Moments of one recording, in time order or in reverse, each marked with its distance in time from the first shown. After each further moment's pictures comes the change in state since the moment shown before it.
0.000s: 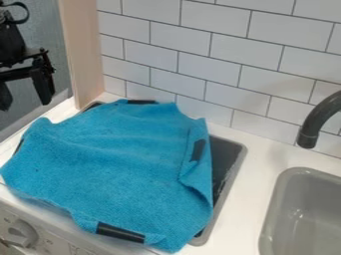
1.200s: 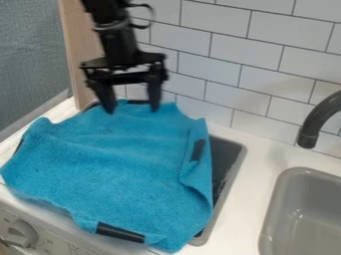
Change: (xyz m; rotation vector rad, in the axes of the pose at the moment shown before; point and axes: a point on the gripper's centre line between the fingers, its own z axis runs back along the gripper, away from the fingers) arm -0.028 -0.153 -0.017 -0.022 0.016 -0.165
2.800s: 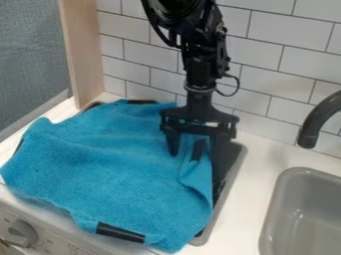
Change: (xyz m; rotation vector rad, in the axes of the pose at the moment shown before) arm 0.005 -0.059 -0.089 0.125 0.091 -0.072
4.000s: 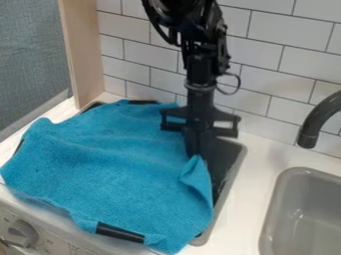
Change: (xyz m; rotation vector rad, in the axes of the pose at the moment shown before) arm -0.005 -0.001 0.015 -0.027 0.019 -0.032
